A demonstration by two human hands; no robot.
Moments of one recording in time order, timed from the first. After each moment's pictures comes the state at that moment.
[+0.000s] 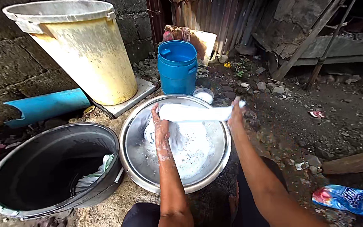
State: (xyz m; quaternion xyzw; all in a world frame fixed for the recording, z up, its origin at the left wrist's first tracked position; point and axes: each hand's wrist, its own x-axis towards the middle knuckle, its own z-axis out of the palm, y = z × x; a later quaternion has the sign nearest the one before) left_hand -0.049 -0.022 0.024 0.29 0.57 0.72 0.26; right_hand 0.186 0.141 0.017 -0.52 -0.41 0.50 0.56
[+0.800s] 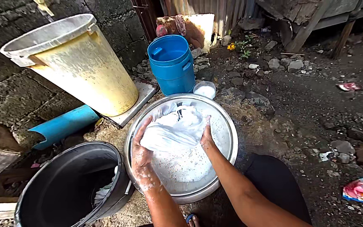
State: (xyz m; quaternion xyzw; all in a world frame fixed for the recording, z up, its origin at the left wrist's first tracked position) left_hand -0.087 -0.070 0.040 0.46 0.46 0.70 0.29; right_hand 0.082 0.087 -0.061 -0.29 -0.10 0.81 0.50
